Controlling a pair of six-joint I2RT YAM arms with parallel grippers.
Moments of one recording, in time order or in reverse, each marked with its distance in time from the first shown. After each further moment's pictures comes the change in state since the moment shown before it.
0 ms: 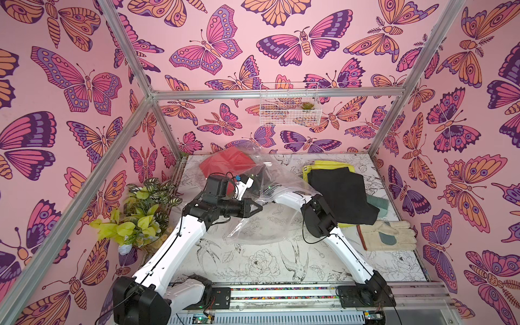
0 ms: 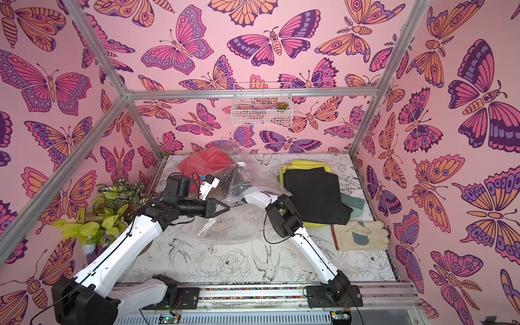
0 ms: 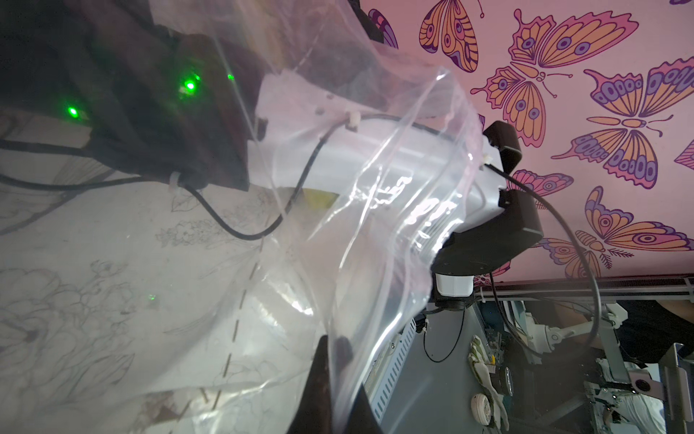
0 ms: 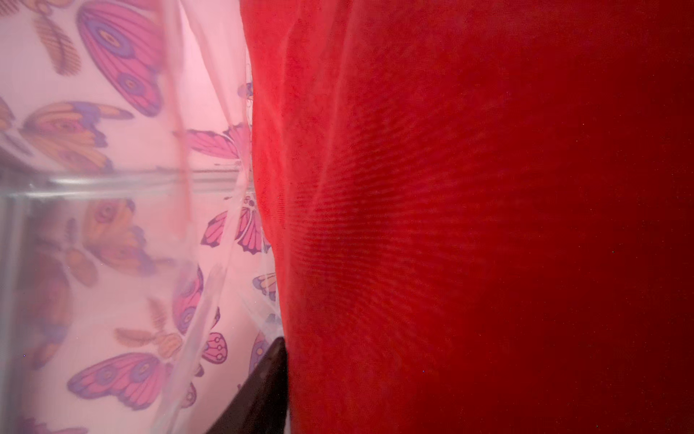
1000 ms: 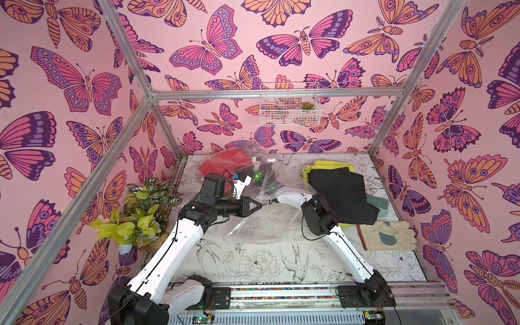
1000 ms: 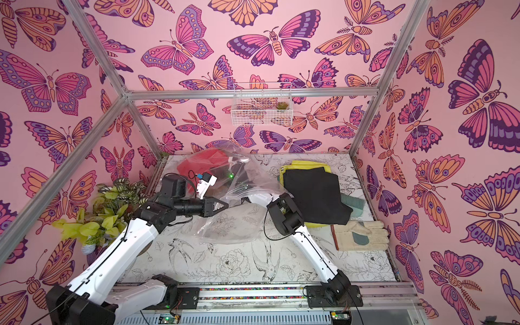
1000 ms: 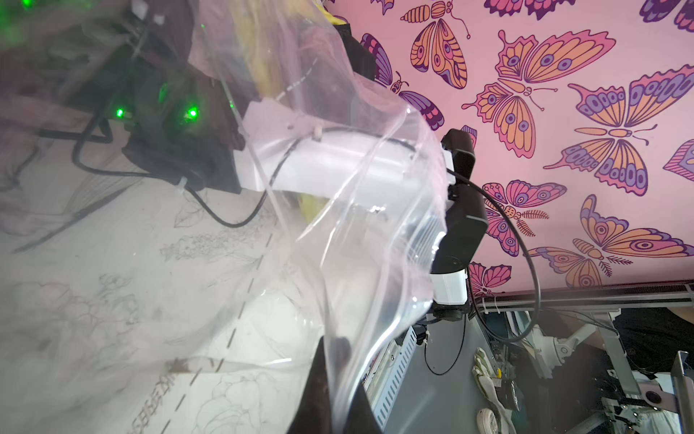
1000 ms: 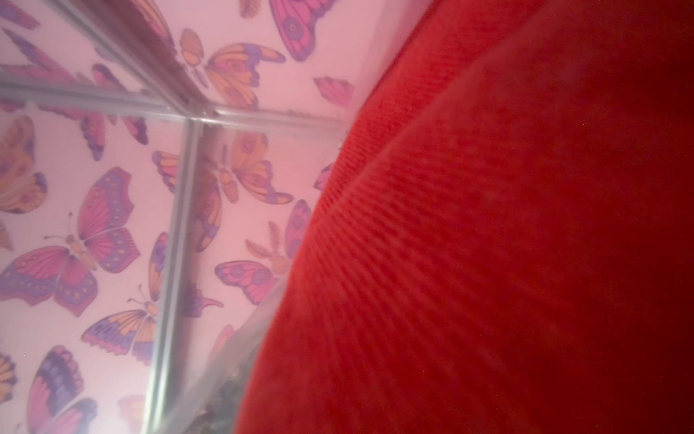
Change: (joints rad) left arm 0.002 -0.049 0.015 0.014 -0.029 -0.026; right arm -0.042 0.017 -0.049 0.455 -0.293 0.016
